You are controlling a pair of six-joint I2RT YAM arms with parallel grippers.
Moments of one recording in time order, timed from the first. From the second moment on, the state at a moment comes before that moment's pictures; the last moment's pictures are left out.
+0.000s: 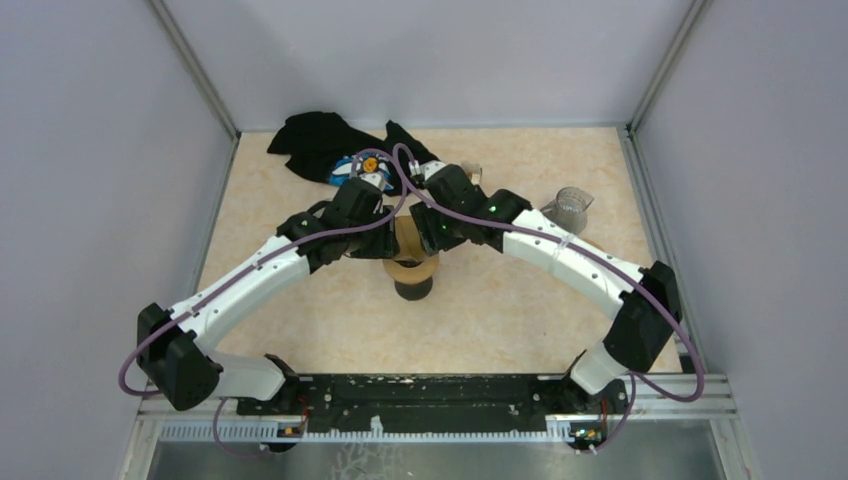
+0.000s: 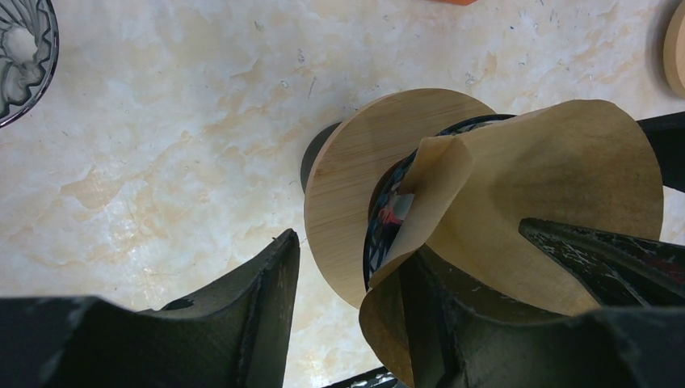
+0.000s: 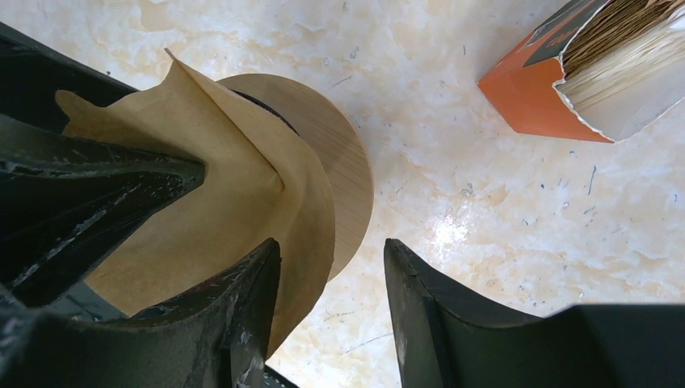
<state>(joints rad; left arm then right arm) -0.71 1.33 1.17 -0.67 -0.14 -0.54 0.83 1.54 1.43 -0.73 0.08 0.27</state>
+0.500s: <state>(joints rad) -0.71 1.33 1.17 -0.67 -0.14 -0.54 0.81 1.48 1.41 -0.63 0.03 0.25</state>
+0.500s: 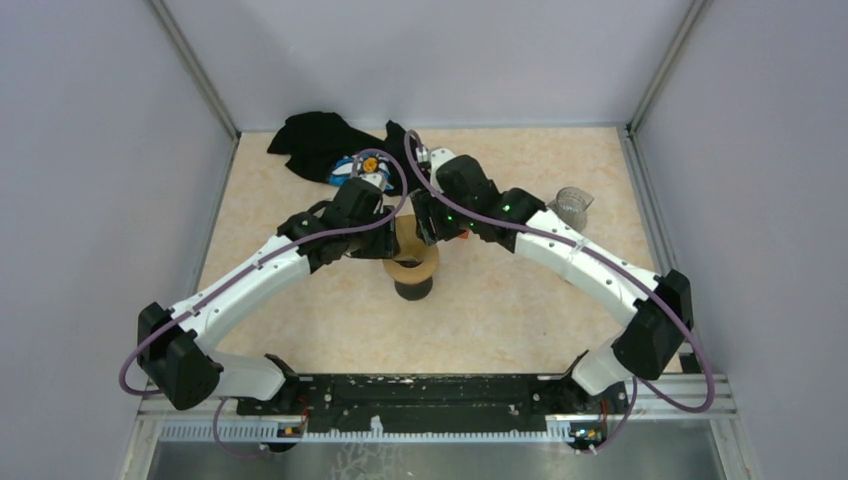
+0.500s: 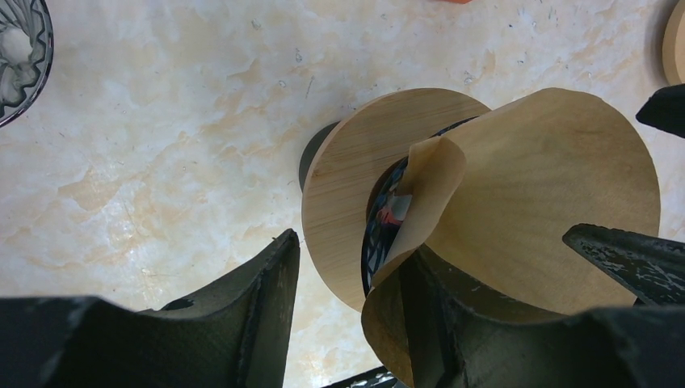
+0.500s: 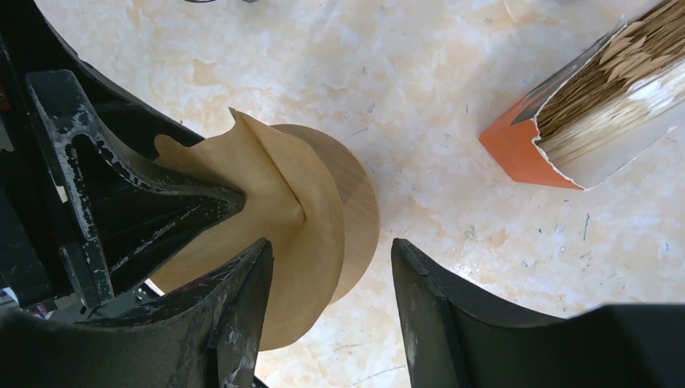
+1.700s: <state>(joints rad) -0.70 1.29 1.14 -0.58 -0.13 -0.54 0.82 1.53 1.35 -0.57 0.10 0.21</state>
